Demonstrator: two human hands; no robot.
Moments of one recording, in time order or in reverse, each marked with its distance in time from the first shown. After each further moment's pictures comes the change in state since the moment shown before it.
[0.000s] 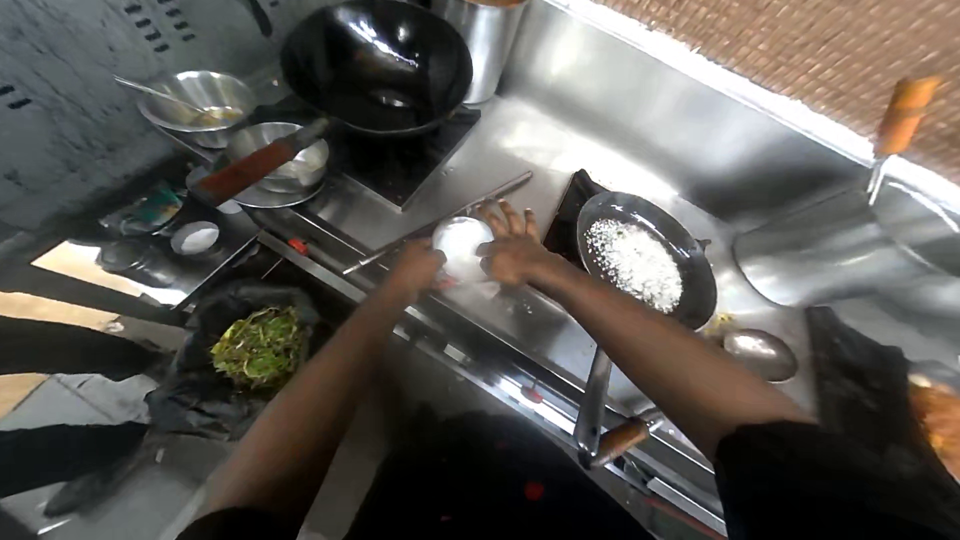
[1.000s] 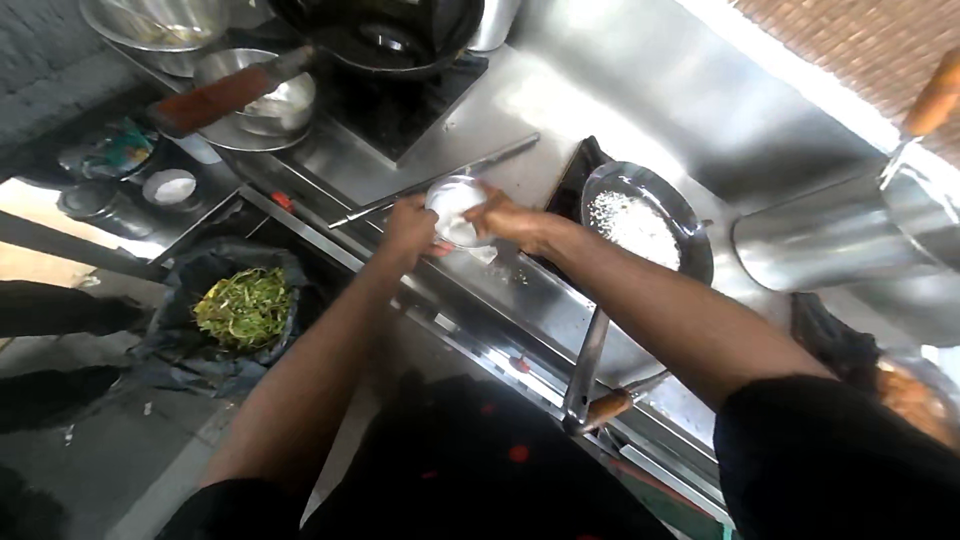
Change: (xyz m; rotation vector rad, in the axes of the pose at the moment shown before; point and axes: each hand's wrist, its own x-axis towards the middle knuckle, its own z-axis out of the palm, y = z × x) left_hand -0.005 0.000 0.008 -0.067 0.106 0.048; right_hand -0.004 -0.006 0.000 0.728 -0.002 0.087
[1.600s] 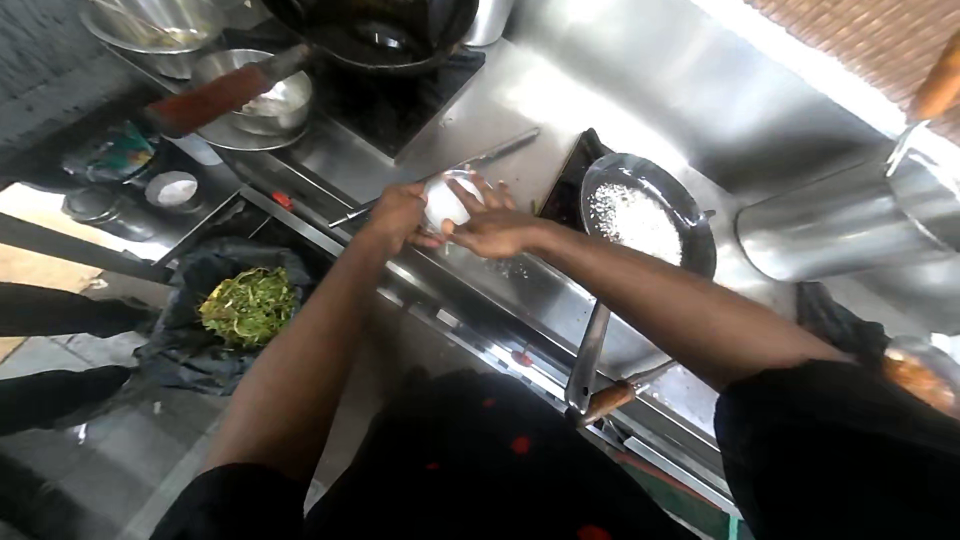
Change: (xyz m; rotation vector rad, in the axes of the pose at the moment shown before) left_hand 0.009 0.009 -0.020 0.020 -0.077 -0.024; right_hand -0.010 -0.007 0.008 -0.577 -0.126 -0.284
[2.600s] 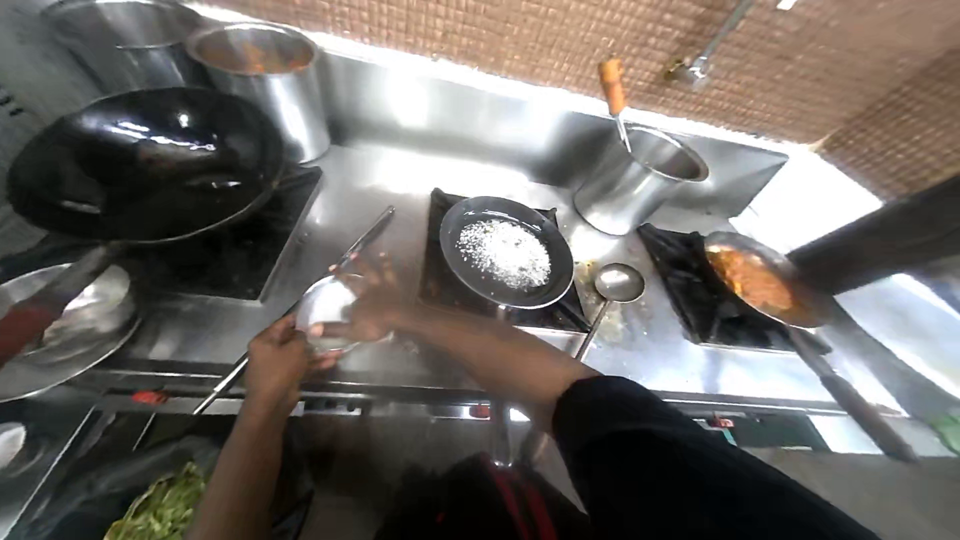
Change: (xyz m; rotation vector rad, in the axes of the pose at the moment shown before) left_hand -0.014 -0.003 0.024 0.163 0.161 0.143; right_hand 0.011 0.016 0.008 0.102 0.212 0.248
